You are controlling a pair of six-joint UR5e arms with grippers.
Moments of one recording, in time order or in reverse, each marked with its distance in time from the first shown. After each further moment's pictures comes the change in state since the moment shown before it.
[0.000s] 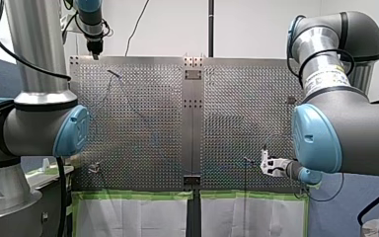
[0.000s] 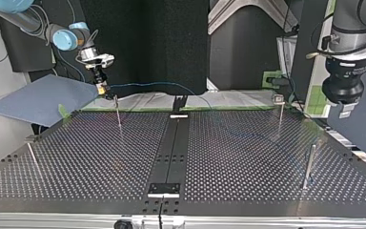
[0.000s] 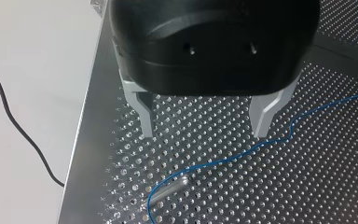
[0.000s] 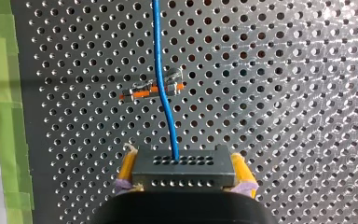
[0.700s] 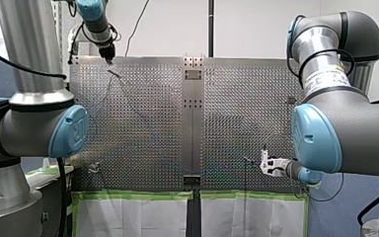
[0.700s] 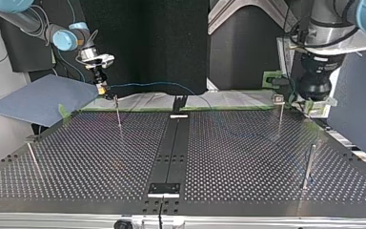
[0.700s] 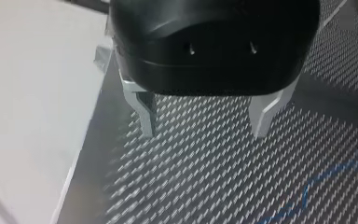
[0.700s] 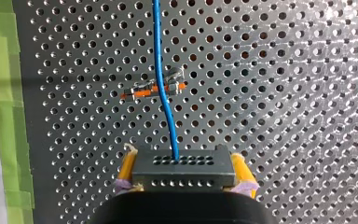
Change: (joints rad) left arm -0.077 0.018 -0.101 0.129 0.120 -0.057; right arm 0.001 0.000 -0.004 0.012 0.002 -0.009
